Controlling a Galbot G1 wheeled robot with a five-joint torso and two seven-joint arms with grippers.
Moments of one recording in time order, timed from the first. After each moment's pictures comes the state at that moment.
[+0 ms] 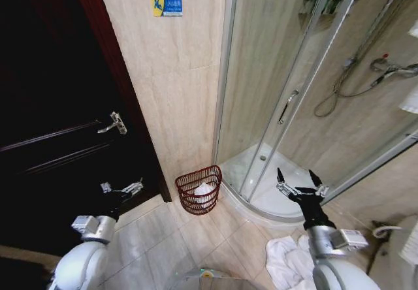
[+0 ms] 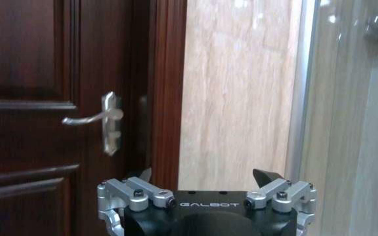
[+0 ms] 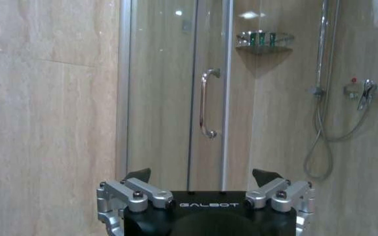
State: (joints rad) left arm 1.72 -1.29 -0.84 -2.26 -0.45 0.02 0.07; right arm -1.76 1.49 0.74 2.48 0.17 -0.15 -0.01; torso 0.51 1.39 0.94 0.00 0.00
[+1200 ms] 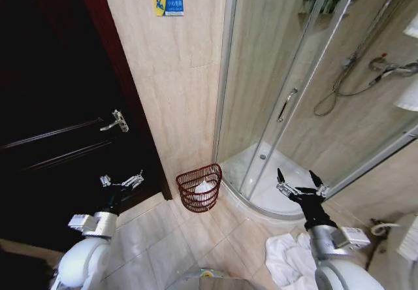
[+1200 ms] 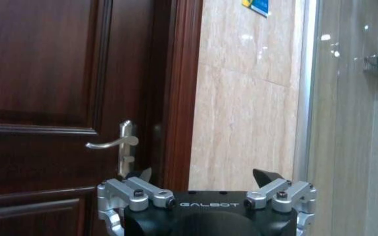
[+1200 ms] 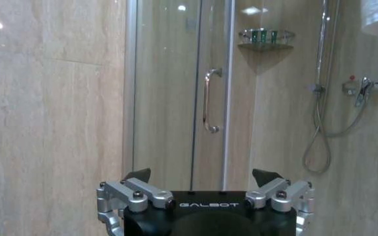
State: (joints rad) left arm 1.71 -1.30 -0.85 -2.25 -0.48 -0.07 0.06; right arm -1.77 1.48 0.73 2.50 0.17 -0.18 0.01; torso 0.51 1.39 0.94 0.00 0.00
